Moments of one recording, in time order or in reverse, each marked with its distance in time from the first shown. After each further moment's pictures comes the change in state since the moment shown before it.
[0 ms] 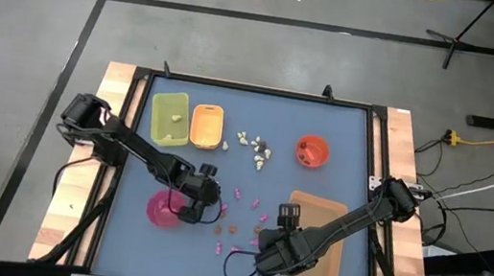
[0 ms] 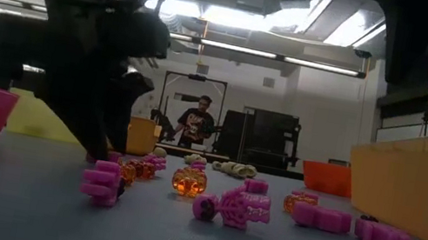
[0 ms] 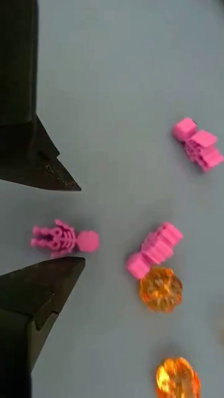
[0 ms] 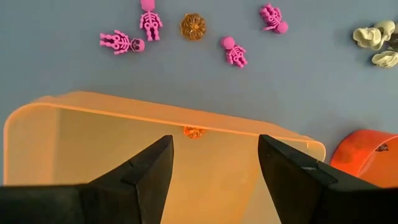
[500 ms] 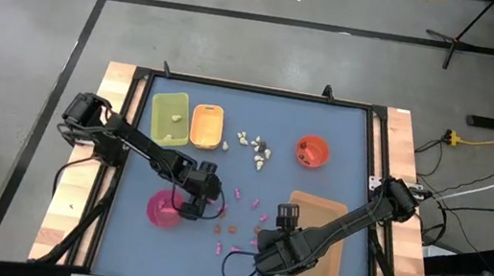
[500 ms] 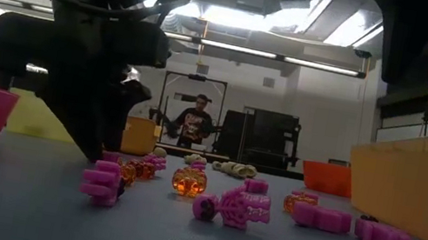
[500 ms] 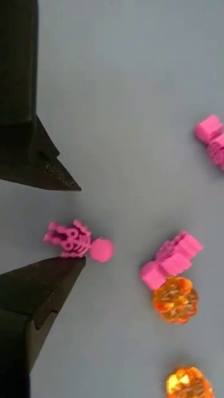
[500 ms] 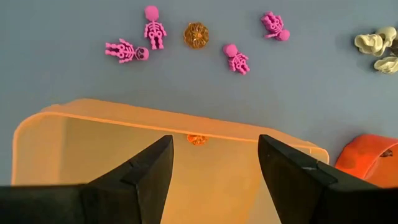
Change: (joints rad) left arm 0.047 0.001 0.000 -0.038 0.096 0.001; right arm 0.000 0.000 0.000 0.023 0.001 0.000
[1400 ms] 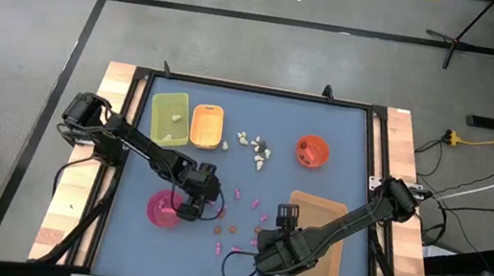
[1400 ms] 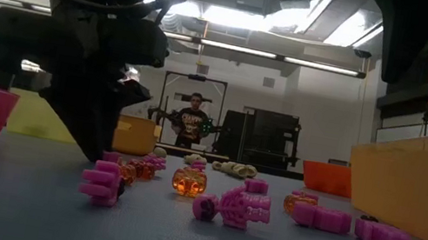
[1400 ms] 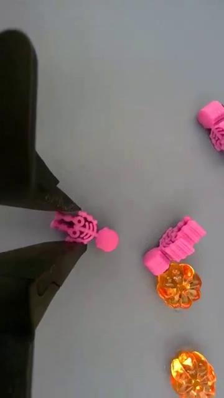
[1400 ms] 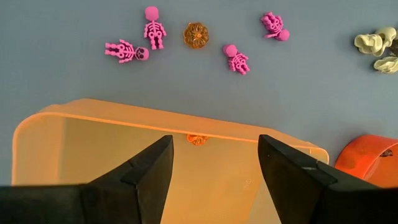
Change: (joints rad) left arm -0.001 0.000 0.000 -0.010 0.008 0.002; right arm 0.000 0.000 0.000 0.000 0.000 0.000
